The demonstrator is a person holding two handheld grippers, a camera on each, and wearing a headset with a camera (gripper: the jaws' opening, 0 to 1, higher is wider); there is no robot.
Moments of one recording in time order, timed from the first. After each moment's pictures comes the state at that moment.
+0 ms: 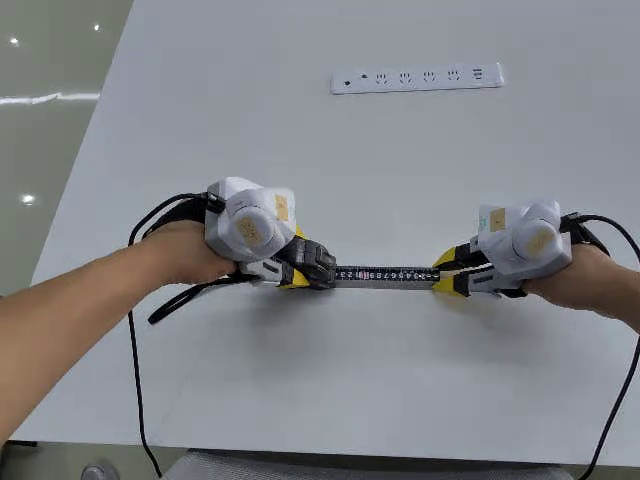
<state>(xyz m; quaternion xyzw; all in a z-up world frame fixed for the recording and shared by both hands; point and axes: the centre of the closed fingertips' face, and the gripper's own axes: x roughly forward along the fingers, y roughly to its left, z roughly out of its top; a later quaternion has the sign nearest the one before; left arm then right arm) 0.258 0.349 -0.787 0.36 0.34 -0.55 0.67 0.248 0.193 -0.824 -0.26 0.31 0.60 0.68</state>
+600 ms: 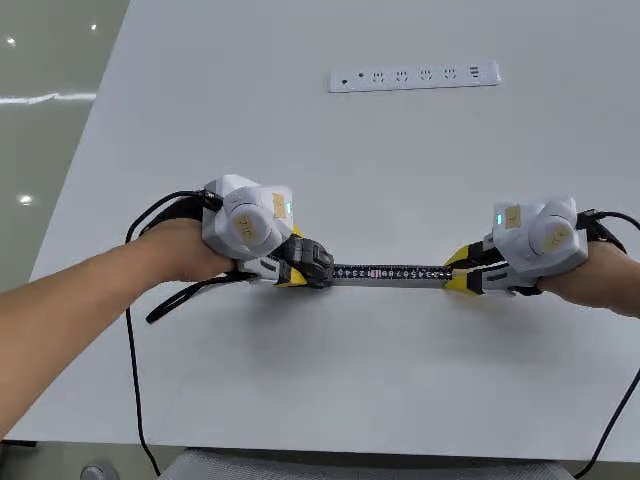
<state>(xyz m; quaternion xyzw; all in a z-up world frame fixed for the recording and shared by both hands) 0.257 0.349 -0.786 0.36 0.34 -0.56 0.67 0.242 0.174 -0.819 -0.26 0.32 0.60 0.68</state>
